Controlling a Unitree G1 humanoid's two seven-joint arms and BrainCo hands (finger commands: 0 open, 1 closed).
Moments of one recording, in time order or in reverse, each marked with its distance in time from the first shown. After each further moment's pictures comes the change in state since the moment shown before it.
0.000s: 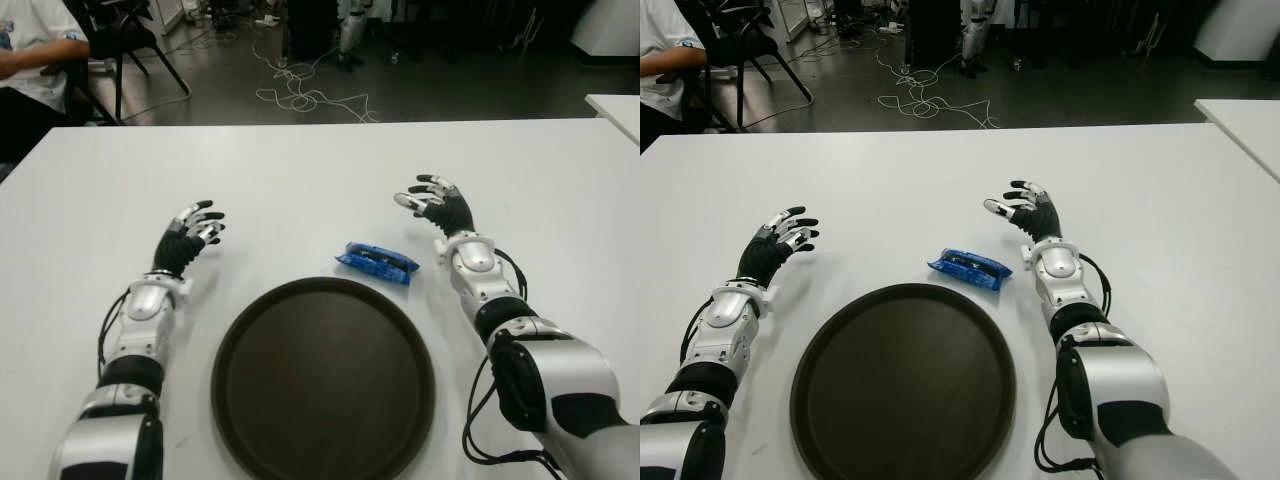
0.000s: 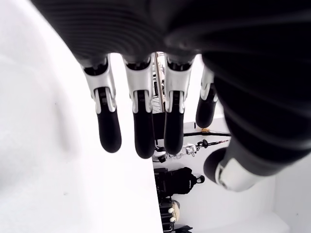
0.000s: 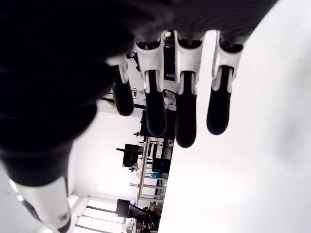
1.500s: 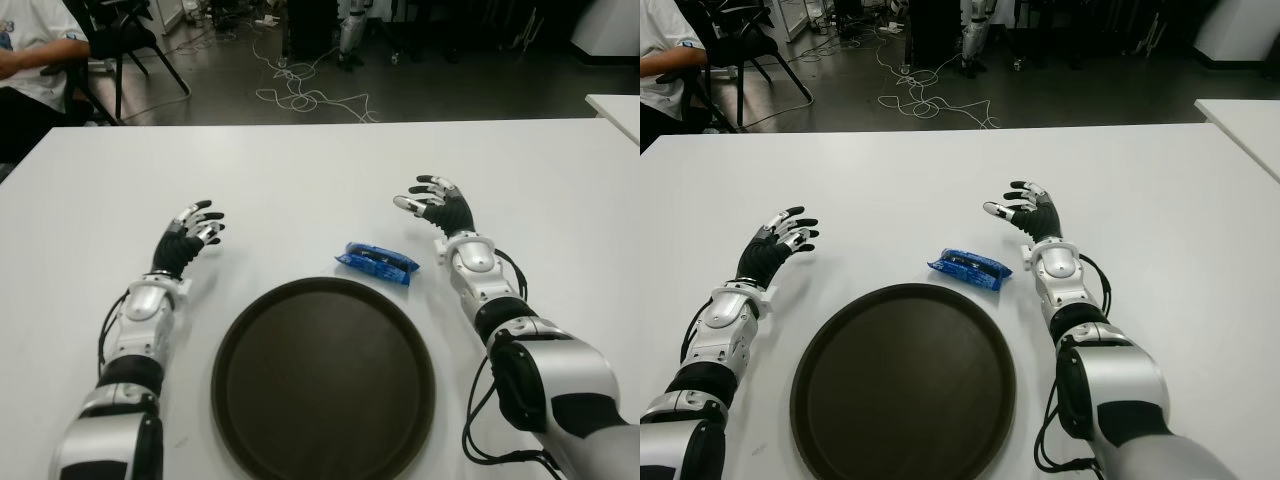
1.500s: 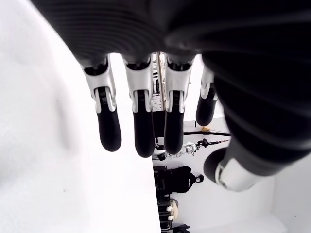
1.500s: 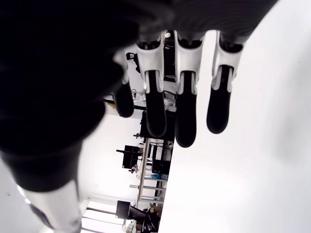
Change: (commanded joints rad) left arm -0.008 0.000 0.012 0.017 -0.018 -0.006 -0.025; right arm -0.002 0.004 0.005 -0.003 -0.005 -0.011 -0.017
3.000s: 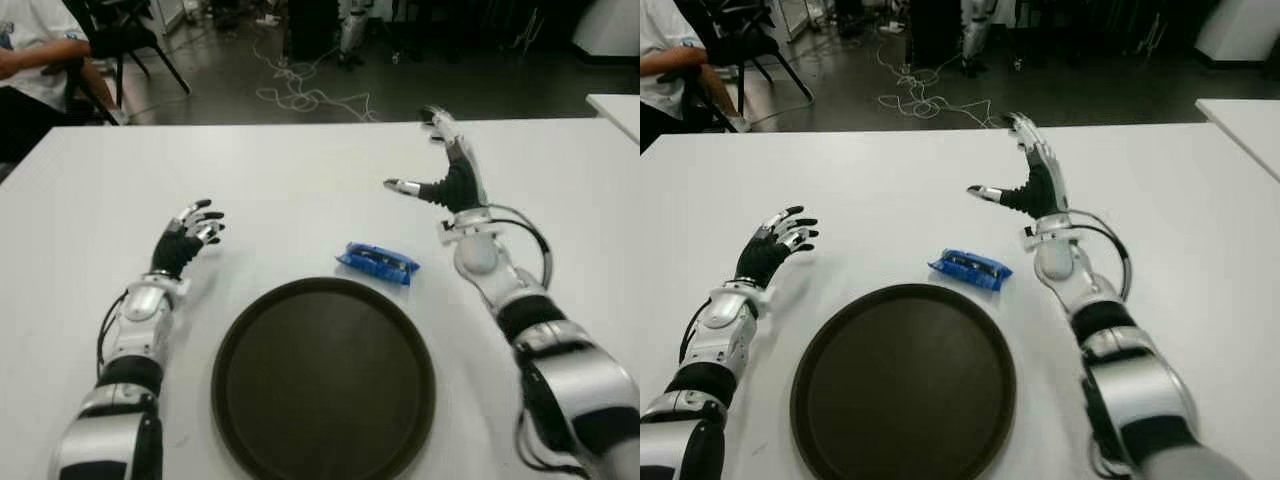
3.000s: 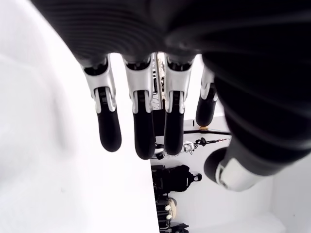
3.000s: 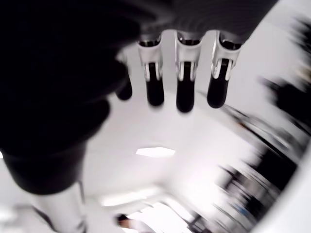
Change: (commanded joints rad) left arm 0.021 0.011 0.008 -0.015 -0.007 -0.004 -0.021; right arm 0.144 -0.210 0.338 -0.489 -0.603 -0.419 -0.641
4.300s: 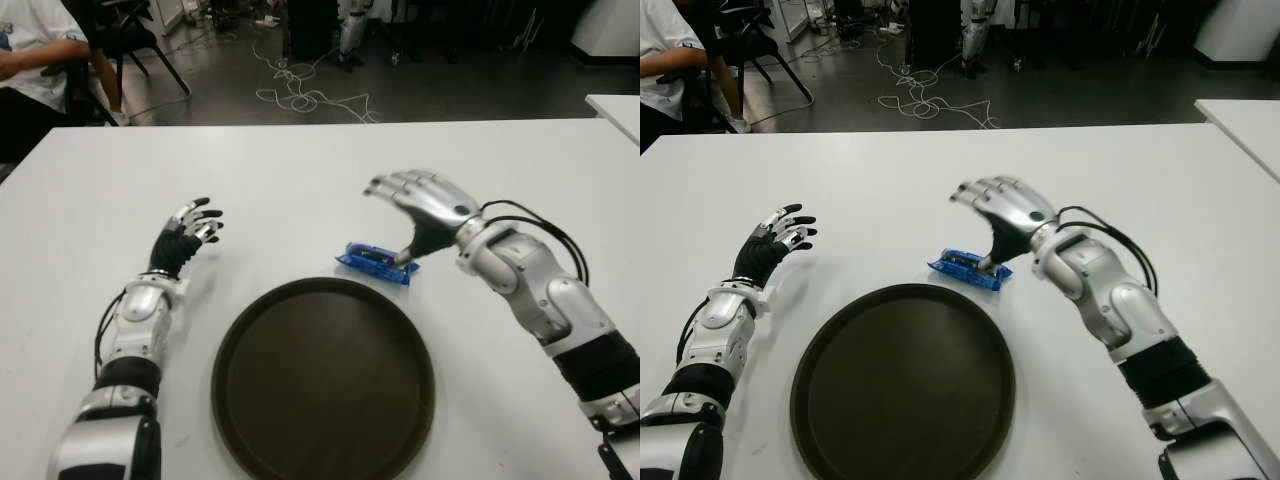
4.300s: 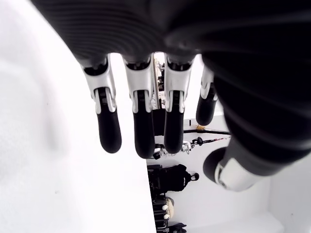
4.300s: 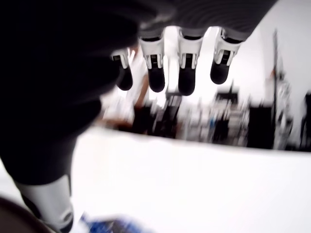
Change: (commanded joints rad) left arm 0.020 0.004 -0.009 -0.044 0.017 0.006 0.022; right arm 0.203 -0.203 0.218 -0.758 -0.212 0.654 0.997
